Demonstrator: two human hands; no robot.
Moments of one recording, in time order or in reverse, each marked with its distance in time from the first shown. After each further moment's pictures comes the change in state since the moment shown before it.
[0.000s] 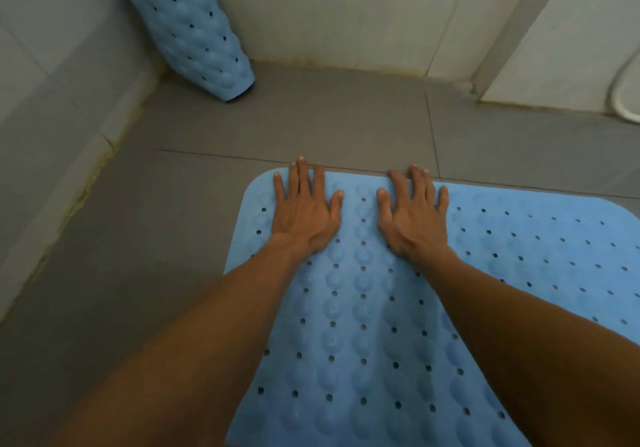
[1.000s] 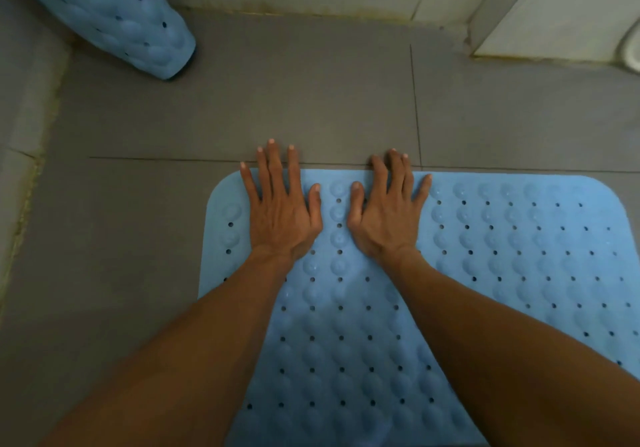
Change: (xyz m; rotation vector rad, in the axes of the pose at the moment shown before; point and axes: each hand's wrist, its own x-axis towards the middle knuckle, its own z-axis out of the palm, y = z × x) left_hand 0.018 0.014 -0.006 -0.003 0.067 0.012; right_hand 0.015 -0.018 -0.004 -0.016 0.063 0.089
